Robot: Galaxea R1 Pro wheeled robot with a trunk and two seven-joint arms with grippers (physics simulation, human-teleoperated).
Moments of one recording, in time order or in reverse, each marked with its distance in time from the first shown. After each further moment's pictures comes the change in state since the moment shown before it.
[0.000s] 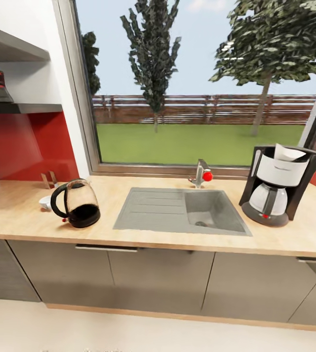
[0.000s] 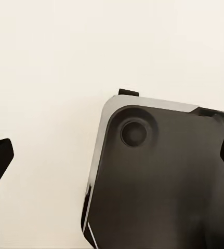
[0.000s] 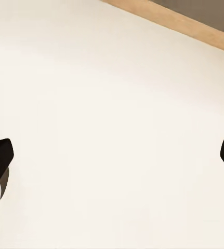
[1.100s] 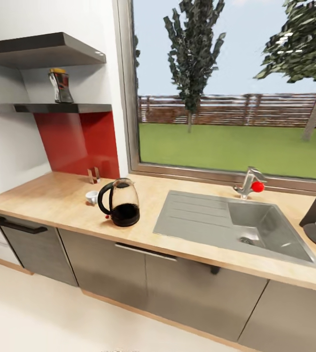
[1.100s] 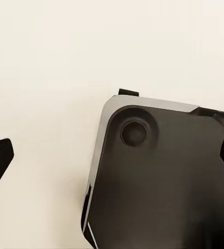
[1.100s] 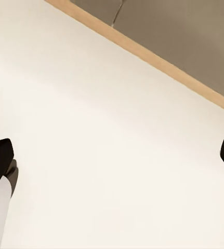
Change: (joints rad) left arm 0.000 0.000 0.000 0.000 0.000 0.000 0.000; right arm 0.000 0.023 0.000 0.000 0.007 0.002 0.000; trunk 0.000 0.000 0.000
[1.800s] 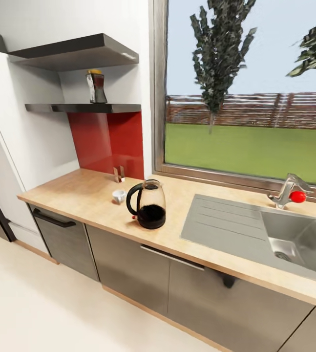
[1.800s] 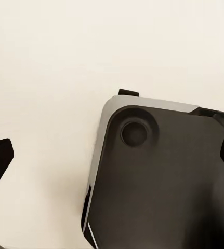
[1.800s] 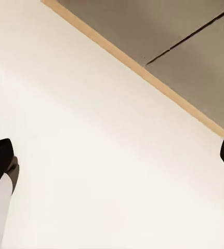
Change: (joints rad) left arm 0.000 0.000 0.000 0.000 0.000 0.000 0.000; right arm 0.001 -0.003 -0.001 0.003 -0.001 0.005 0.009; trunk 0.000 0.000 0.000
